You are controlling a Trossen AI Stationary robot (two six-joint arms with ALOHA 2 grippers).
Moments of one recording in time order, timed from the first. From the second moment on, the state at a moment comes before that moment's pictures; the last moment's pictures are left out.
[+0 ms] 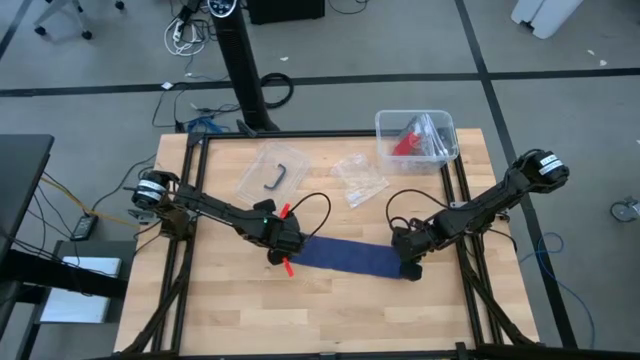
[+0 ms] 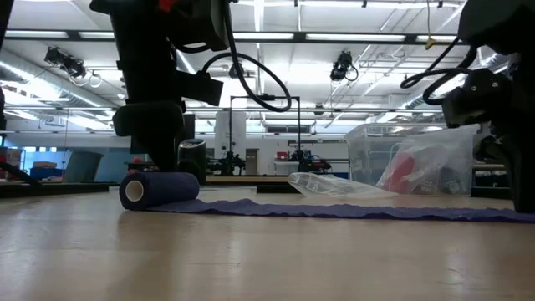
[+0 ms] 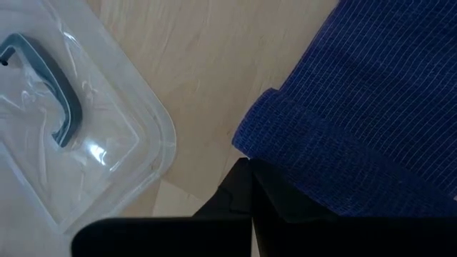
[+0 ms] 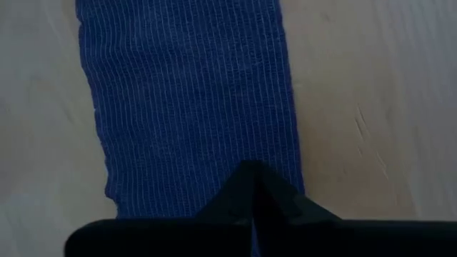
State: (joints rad) left arm -0.22 1.74 1.11 -0.86 -0.40 -0.53; right arm 0.42 1.28 0.51 -0.48 0.05 0.77
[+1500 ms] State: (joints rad) left arm -0.23 1.74 1.11 -0.66 -0.42 -0.48; right arm 0.46 1.28 0.60 -0.16 0.27 0.41
